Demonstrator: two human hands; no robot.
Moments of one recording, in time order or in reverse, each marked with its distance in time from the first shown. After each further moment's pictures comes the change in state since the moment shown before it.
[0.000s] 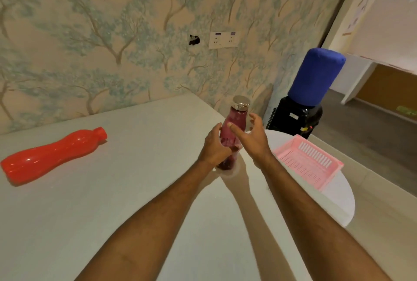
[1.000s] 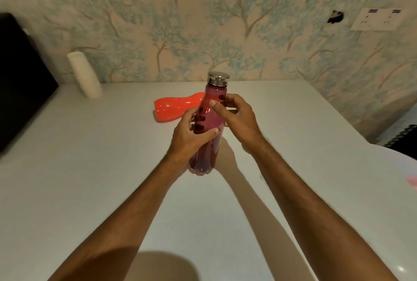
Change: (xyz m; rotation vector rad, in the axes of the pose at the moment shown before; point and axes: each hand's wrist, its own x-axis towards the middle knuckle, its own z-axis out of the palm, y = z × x) left_hand -0.210 -0.072 -0.292 -0.089 0.597 -0.038; right_hand -0.138 -0.132 0.257 0.315 -0.675 -0.186
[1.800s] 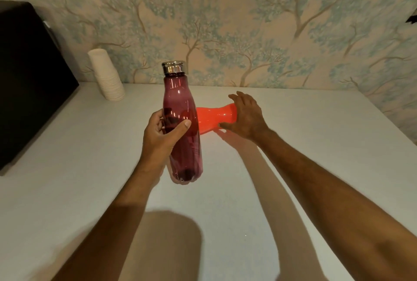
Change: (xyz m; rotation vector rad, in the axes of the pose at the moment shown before) left_hand 0.066 -0.063 -0.124 -0.173 0.310 -0.142; right_hand 0.169 0.101 0.085 -0.994 -0.235 -0.196
